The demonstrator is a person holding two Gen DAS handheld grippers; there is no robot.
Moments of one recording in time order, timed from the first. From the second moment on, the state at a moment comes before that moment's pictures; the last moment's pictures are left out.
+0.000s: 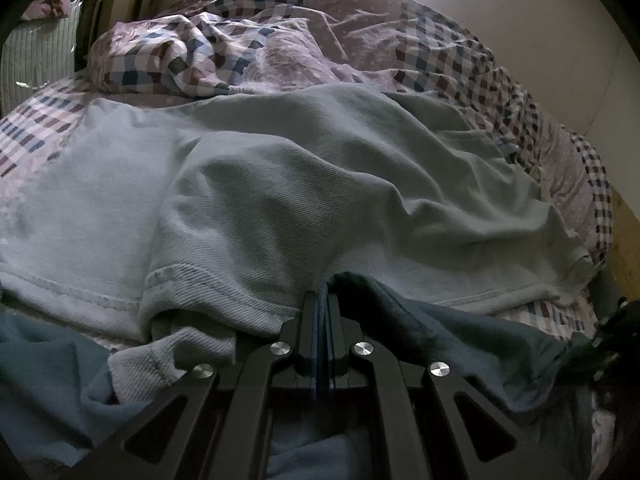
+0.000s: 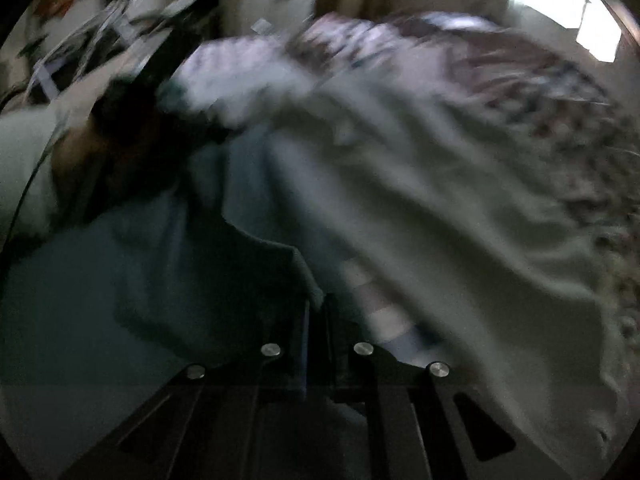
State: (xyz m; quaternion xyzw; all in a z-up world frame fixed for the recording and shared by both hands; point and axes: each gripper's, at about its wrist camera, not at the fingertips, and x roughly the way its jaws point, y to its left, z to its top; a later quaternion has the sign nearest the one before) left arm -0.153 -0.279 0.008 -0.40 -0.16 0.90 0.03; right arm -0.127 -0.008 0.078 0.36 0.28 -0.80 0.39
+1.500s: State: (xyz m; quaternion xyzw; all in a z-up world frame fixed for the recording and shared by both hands) left arm -0.312 -0.207 0.084 -0.40 -0.09 0.91 0.00; right arm -0.317 0.068 0.137 0.37 0.10 -0.92 0.05
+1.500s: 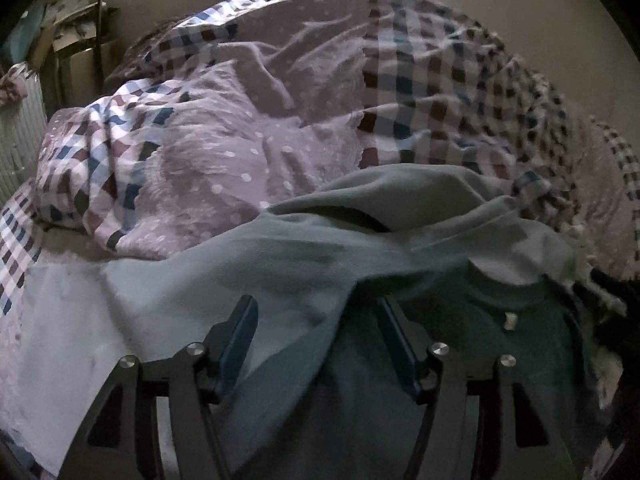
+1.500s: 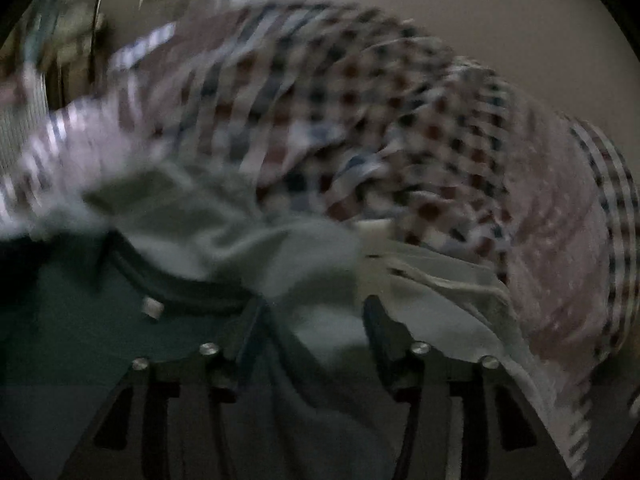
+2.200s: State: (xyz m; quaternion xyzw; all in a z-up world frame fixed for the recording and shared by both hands) left arm -0.010 -0.148 0.201 -0.33 -0.27 0.87 0.25; right arm 0.036 0.506 0.206 0.36 -0.13 -0.92 -0.11
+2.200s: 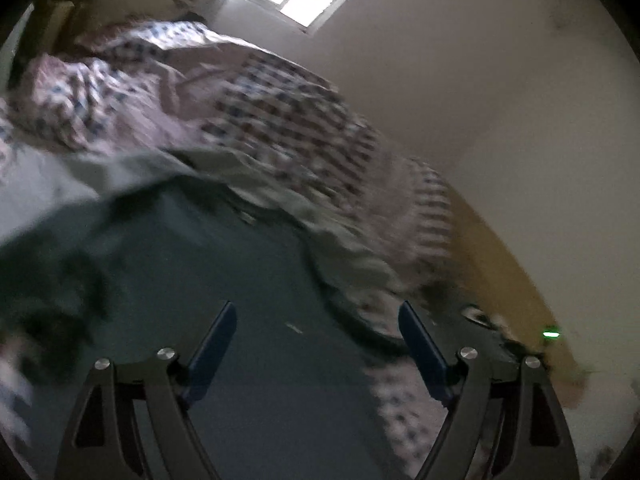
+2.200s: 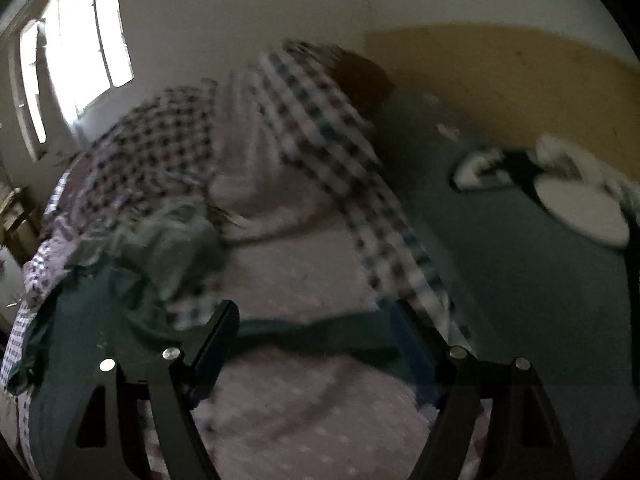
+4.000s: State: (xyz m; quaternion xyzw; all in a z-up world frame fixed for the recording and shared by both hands) left arm 0.011 -0.089 0.158 -0.32 -0.28 0.85 0.32; right arm -0.035 0.187 0.376 0.12 0.27 -0.95 0.06
